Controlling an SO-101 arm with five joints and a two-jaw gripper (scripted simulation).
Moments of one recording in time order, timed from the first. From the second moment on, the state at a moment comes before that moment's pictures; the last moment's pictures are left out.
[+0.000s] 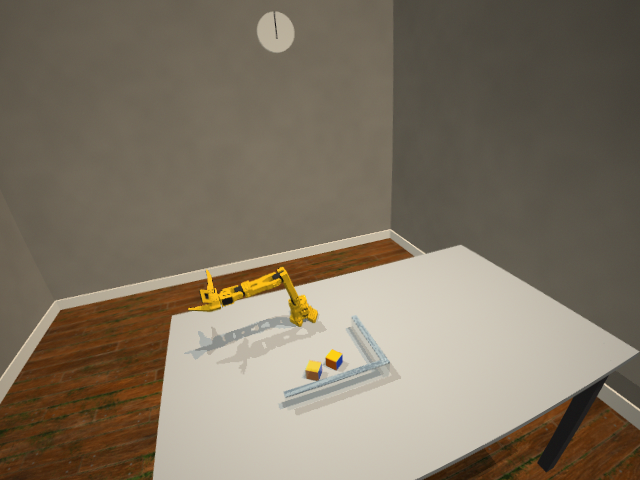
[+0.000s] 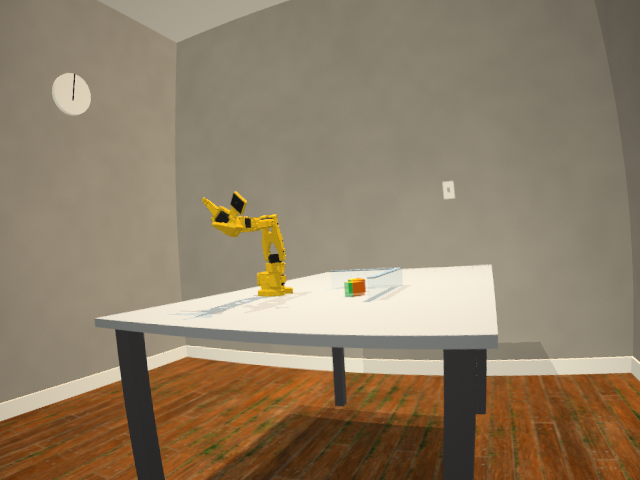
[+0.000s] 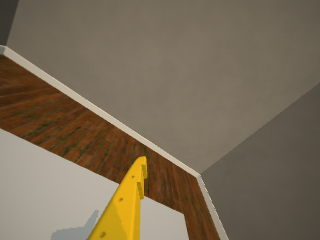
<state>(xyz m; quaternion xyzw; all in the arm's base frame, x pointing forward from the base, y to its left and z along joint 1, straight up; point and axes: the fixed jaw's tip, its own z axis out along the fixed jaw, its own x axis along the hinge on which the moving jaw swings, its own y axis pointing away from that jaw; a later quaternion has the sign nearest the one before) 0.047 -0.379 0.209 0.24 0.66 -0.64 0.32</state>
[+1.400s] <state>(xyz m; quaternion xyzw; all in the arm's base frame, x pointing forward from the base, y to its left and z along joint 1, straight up) 0.046 -0.375 0.105 0.28 0.76 -0.52 0.26</state>
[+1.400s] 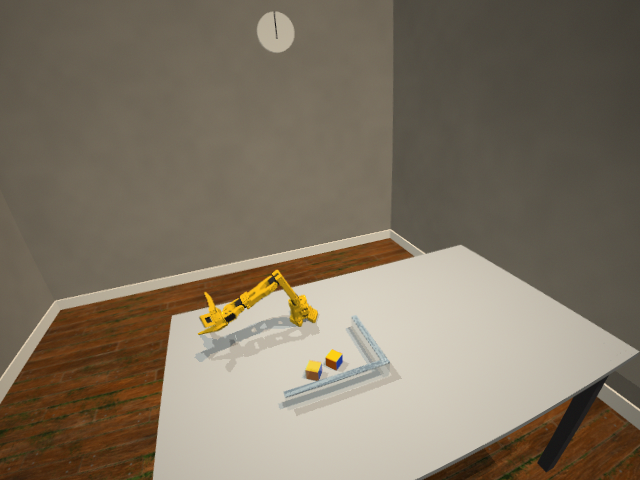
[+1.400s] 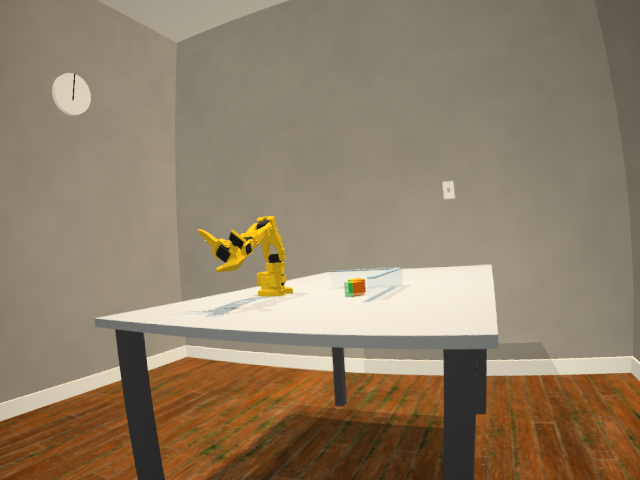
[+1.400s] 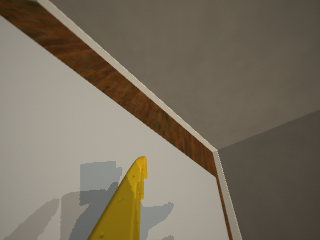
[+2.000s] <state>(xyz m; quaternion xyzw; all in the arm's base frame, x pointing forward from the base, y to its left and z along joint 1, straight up) 0.051 -0.374 0.105 0.28 0.76 -0.52 0.26</state>
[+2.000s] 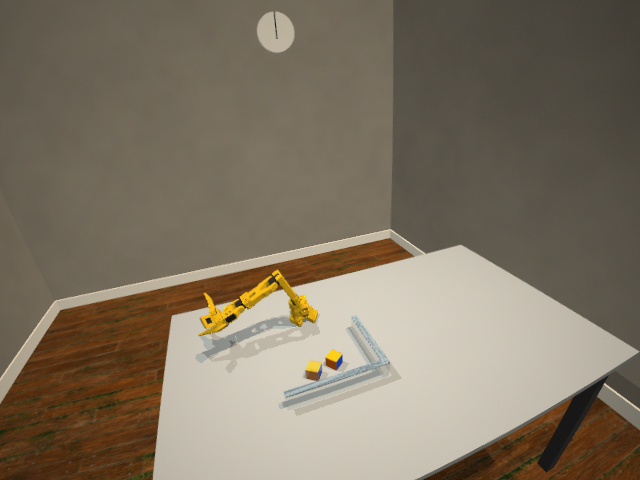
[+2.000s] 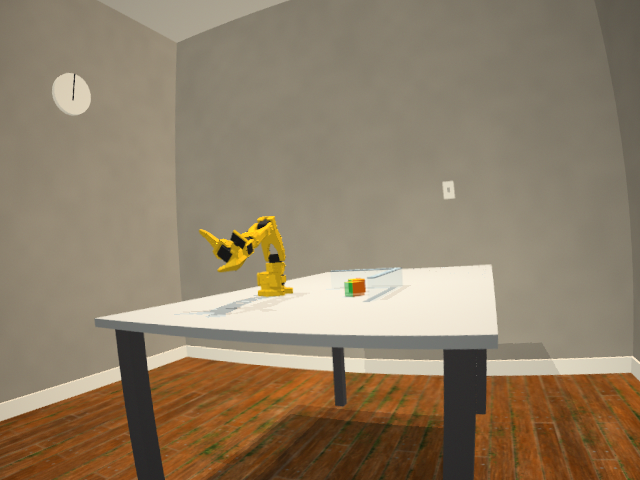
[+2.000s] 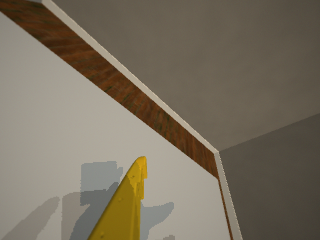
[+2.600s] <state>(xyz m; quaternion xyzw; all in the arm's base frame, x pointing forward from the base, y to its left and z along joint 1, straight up) 0.062 -0.371 0.100 0.27 0.78 -0.50 0.27</state>
